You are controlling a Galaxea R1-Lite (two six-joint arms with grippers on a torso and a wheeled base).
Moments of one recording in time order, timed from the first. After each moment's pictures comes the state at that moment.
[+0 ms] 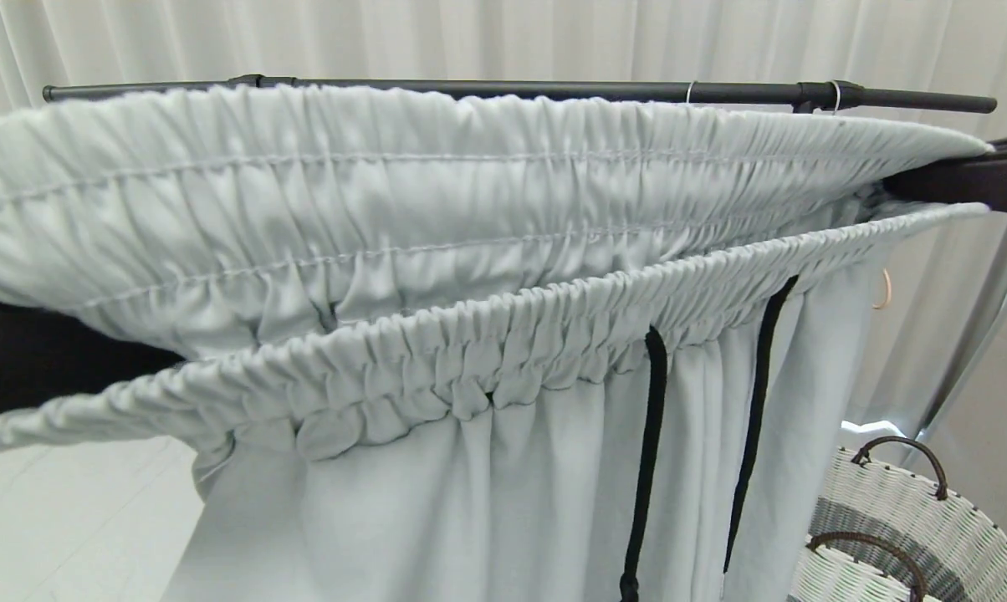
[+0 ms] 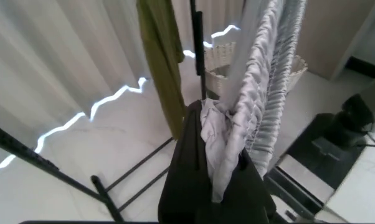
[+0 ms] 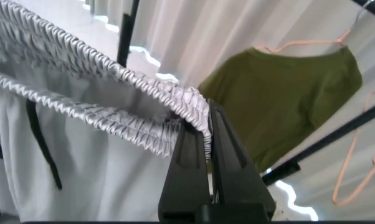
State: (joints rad) left arm -1.38 1.21 -1.50 0.70 0.59 -0.16; right arm 0.97 1.25 -1.53 0.53 -0.24 -0.18
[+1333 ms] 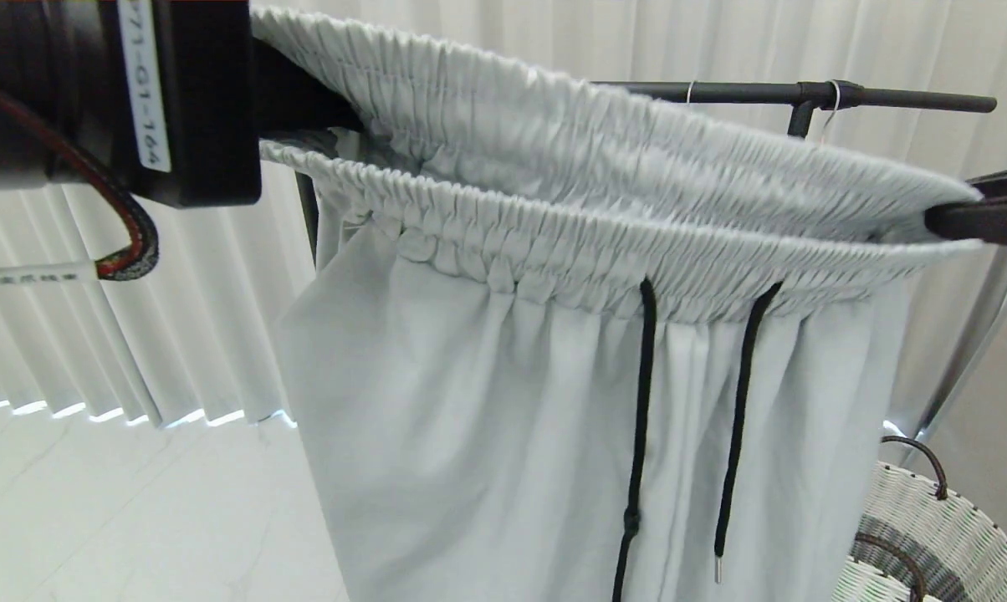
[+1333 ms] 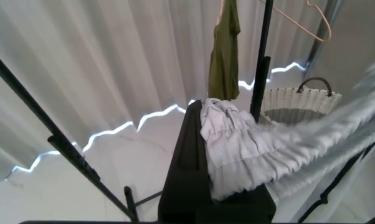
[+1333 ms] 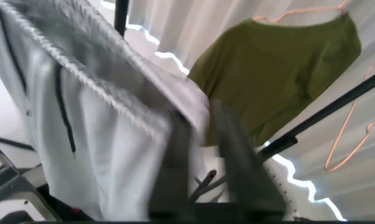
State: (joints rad) left arm -1.08 1.40 -1.67 0.55 0.60 -0.06; right arm 0.95 1.23 -1.57 0.67 -0.24 -0.14
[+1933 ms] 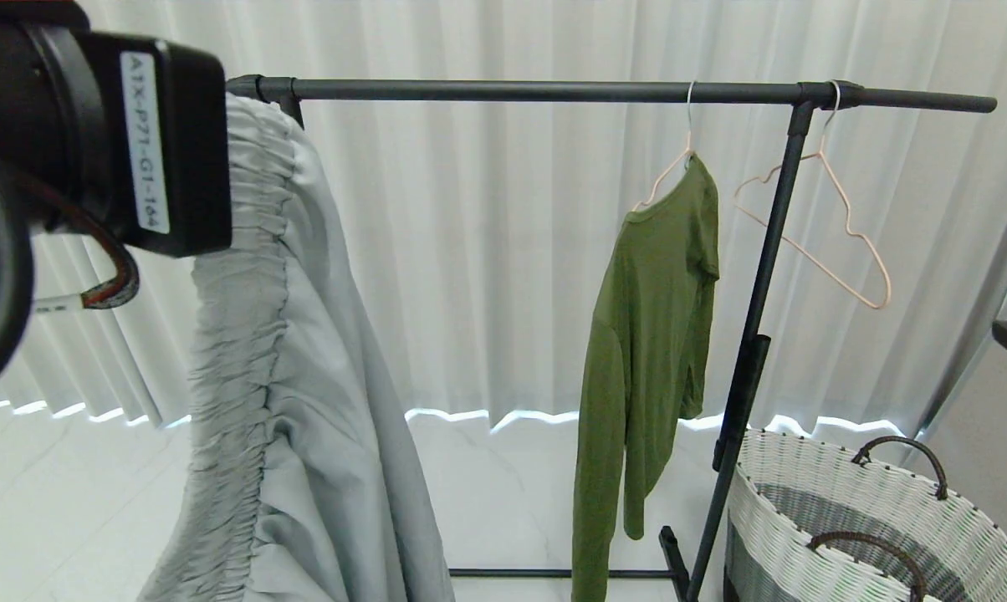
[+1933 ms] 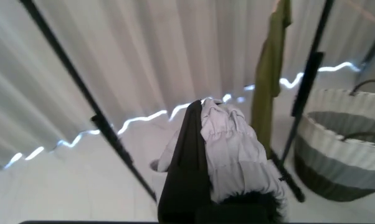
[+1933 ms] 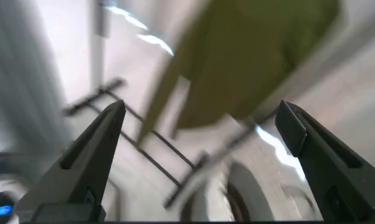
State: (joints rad) left arm -1.01 1.36 -1.57 0.55 0.71 -0.03; right arm 0.82 1.09 -1.40 0.69 -0.28 -0.15
